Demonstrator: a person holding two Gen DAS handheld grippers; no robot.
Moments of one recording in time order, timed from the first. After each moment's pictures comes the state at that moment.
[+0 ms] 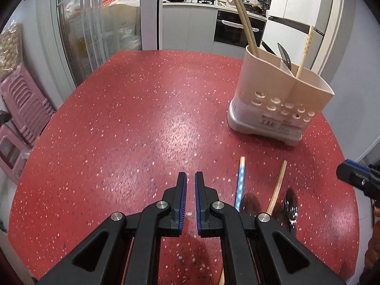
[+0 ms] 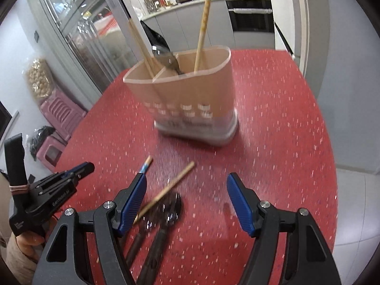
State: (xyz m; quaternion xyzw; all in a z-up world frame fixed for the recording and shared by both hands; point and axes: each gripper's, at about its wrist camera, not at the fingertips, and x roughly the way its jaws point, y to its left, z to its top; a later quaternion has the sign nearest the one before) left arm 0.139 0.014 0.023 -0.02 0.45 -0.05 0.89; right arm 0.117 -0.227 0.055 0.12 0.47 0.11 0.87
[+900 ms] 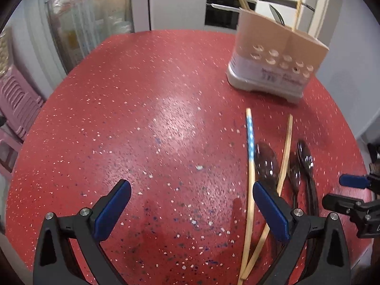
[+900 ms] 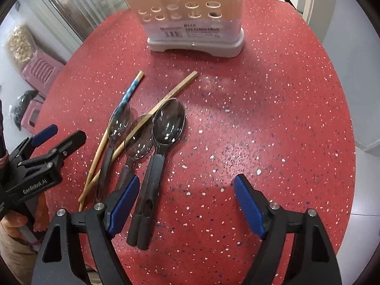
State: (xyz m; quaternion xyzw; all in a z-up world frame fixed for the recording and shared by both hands) left arm 0.121 0.021 -0.028 0.02 0.49 -0.08 0.87; right arm 0.082 -0.196 -0.002 0.07 0.60 0.09 0.79
